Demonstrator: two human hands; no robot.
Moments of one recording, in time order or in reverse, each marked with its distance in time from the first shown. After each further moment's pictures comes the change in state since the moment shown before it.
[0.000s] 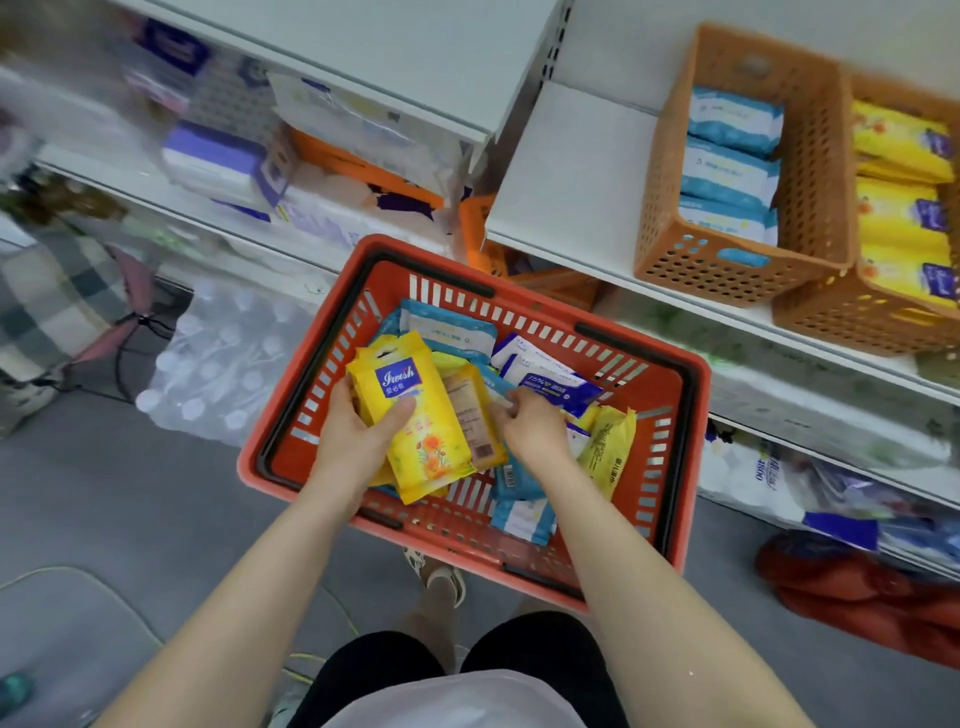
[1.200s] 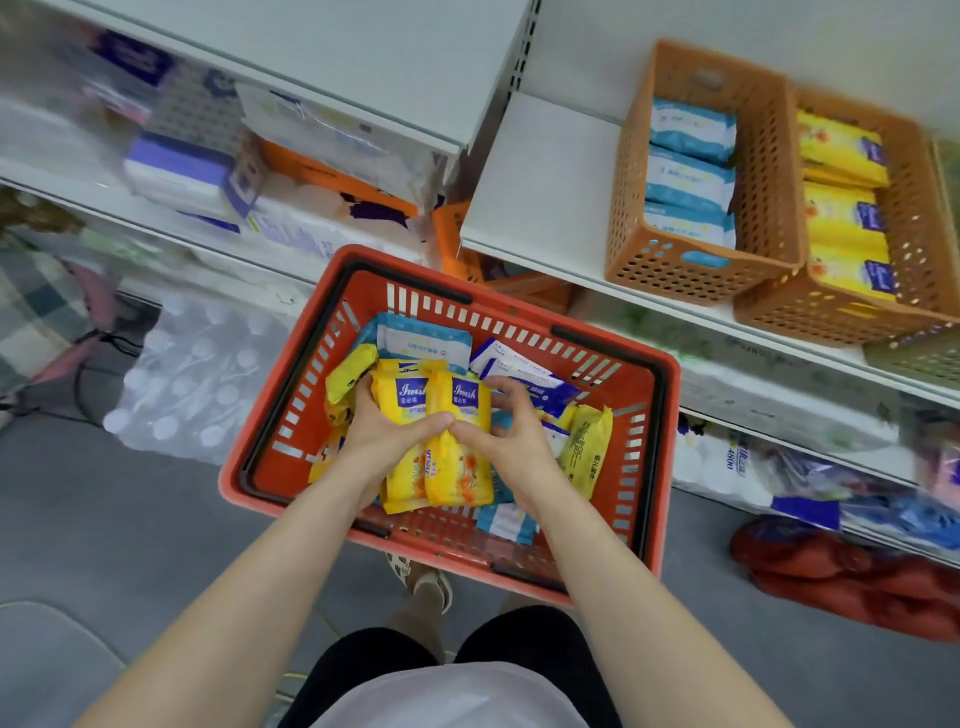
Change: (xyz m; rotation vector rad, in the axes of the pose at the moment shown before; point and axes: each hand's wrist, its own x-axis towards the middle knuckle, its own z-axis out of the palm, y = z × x) left_hand 0.011 0.006 0.029 0.062 -0.174 -0.083; right_hand -0.049 -0.003 -0.009 0.883 -0.085 -0.115
